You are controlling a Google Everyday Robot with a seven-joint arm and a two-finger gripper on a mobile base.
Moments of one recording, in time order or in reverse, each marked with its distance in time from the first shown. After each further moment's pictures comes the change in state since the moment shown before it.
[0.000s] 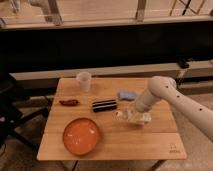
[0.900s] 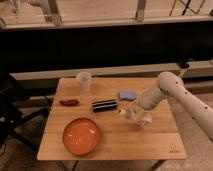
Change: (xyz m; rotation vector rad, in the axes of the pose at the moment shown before) arm -0.004 0.006 -0.010 -0.106 -0.163 -0.006
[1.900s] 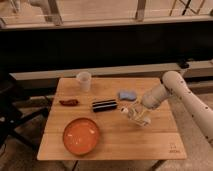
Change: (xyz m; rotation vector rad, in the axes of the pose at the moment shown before) arm 0.000 0.003 -0.007 -0.057 -0.163 -0.018
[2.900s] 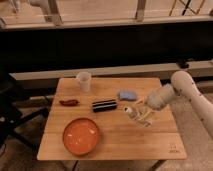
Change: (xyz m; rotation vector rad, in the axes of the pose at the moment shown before) arm -0.024 0.027 -0.020 0.015 -0.084 -0.029
